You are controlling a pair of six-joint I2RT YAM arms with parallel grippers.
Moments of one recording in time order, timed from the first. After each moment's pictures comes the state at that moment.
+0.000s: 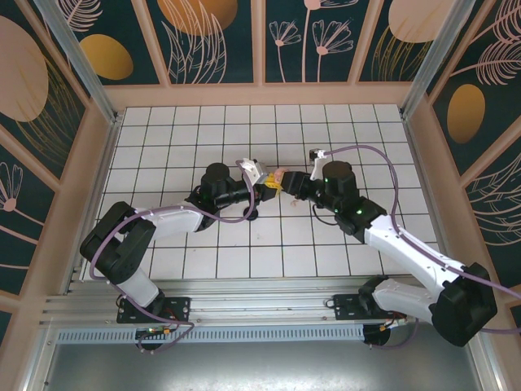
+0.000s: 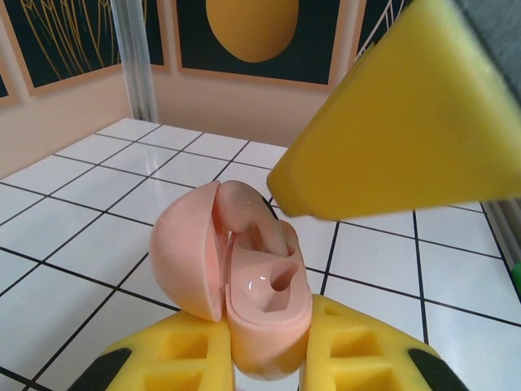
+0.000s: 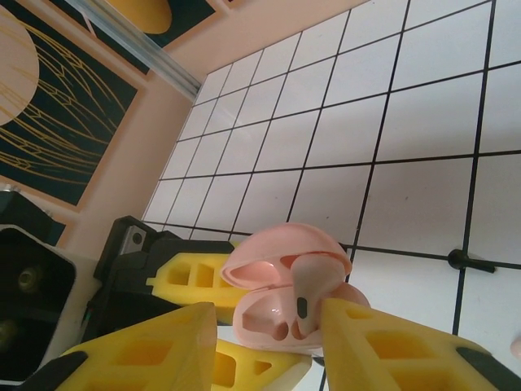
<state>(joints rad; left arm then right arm) -0.66 1.64 0.78 0.73 0.59 0.02 0.63 1.09 0.77 -0.04 -0.16 0.67</state>
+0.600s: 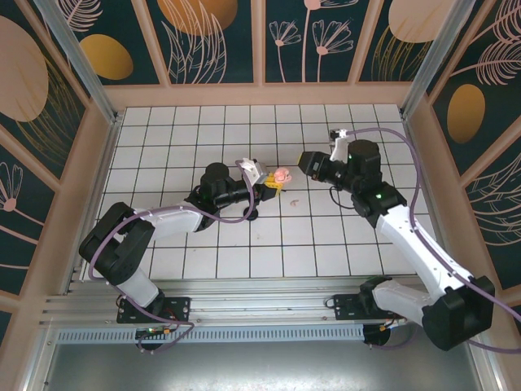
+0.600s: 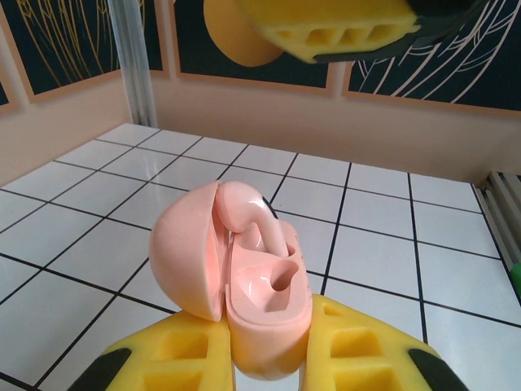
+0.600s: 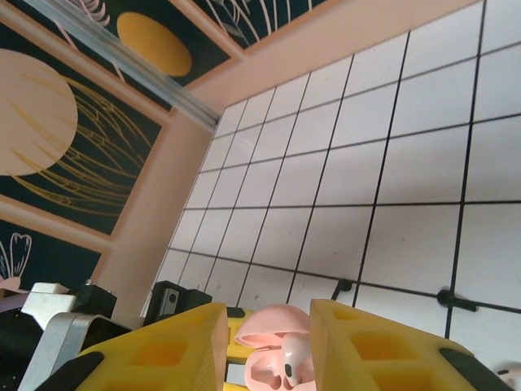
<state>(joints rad) -0.66 1.63 0.78 0.73 0.60 0.03 0.42 1.11 0.93 -0.17 -0.40 0.65</state>
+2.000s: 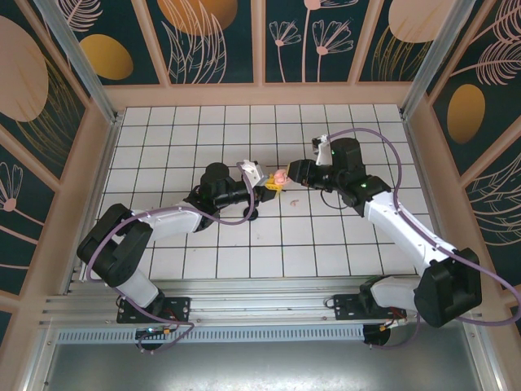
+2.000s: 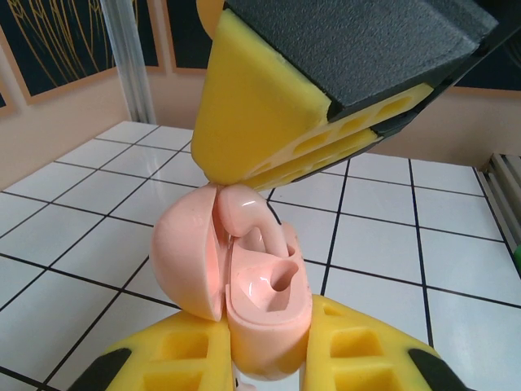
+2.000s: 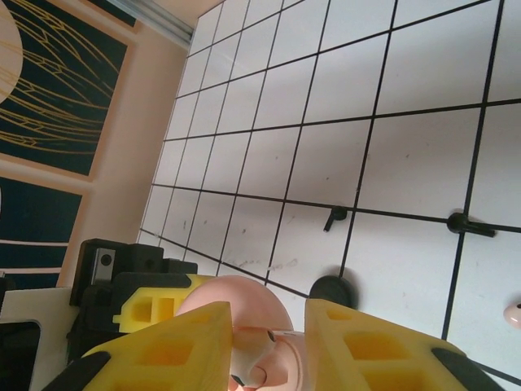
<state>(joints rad) -0.66 1.62 0.78 0.68 0.60 0.09 0.45 1.24 0.95 -0.26 -0.46 0.64</state>
